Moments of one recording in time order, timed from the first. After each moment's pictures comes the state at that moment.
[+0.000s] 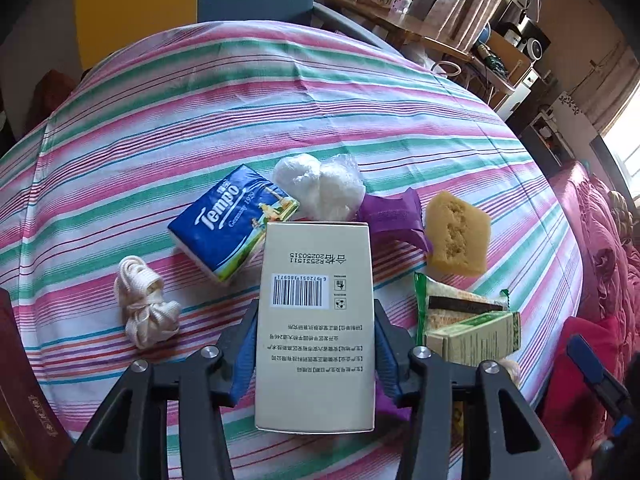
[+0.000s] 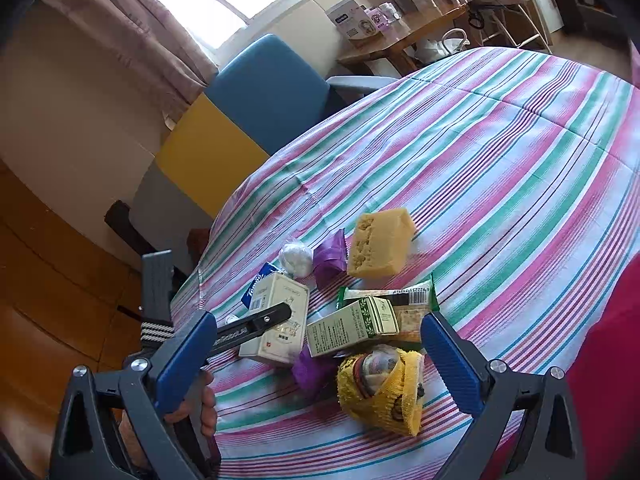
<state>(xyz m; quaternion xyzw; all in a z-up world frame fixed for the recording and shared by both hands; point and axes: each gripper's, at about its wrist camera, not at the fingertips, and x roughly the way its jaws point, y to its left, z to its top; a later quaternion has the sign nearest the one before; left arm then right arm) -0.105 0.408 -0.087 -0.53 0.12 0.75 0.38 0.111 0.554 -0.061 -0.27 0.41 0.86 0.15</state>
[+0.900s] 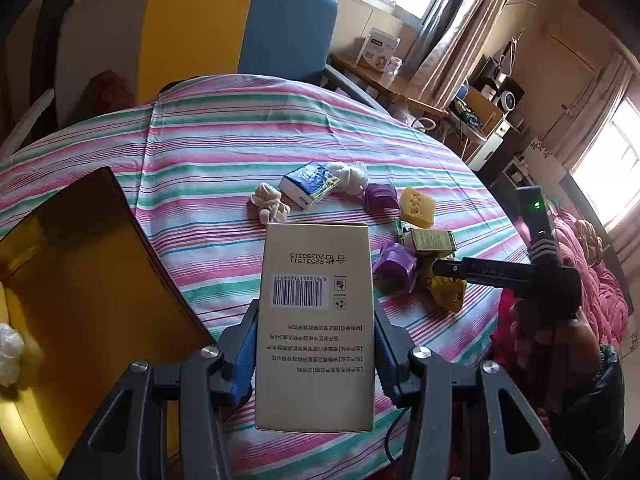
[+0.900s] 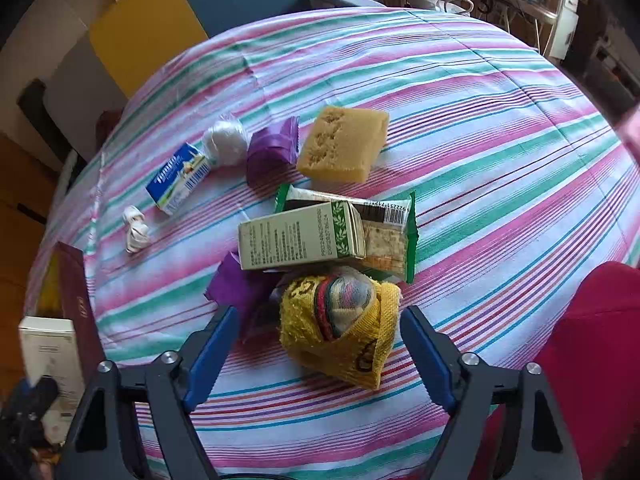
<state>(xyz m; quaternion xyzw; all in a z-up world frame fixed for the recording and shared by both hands) -0.045 0.222 -0.018 -0.47 0.04 0.79 0.40 0.047 0.512 -0.101 -0.52 0.26 0.78 0.23</state>
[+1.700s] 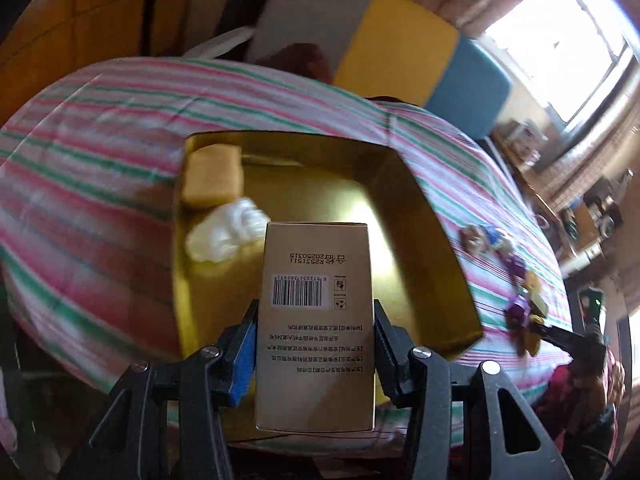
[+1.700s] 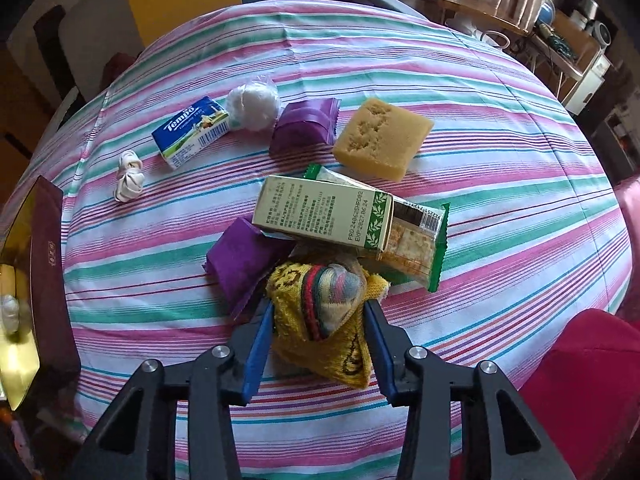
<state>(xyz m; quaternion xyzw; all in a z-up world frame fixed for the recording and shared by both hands) -0.078 -0.009 -0.042 -0.51 -0.10 0.84 0.15 0.032 0.485 -0.105 -0.55 0.17 0.79 0.20</state>
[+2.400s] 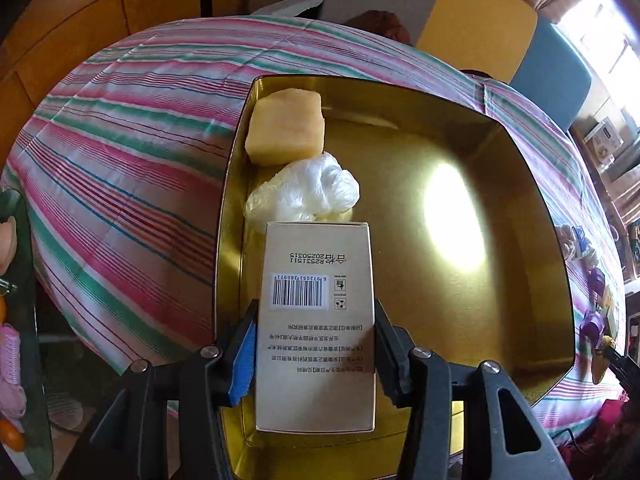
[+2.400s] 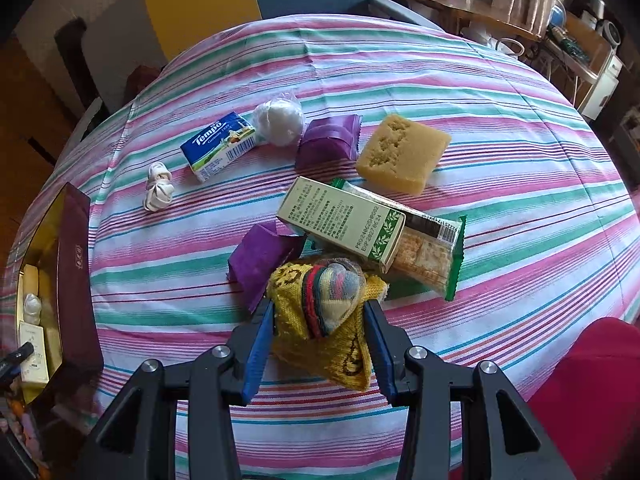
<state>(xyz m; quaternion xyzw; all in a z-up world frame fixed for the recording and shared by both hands) -0.101 -0.007 -0.098 -0.56 -0.06 0.83 0.03 0.037 0.484 -0.096 -0.52 0.19 0.82 0.17</state>
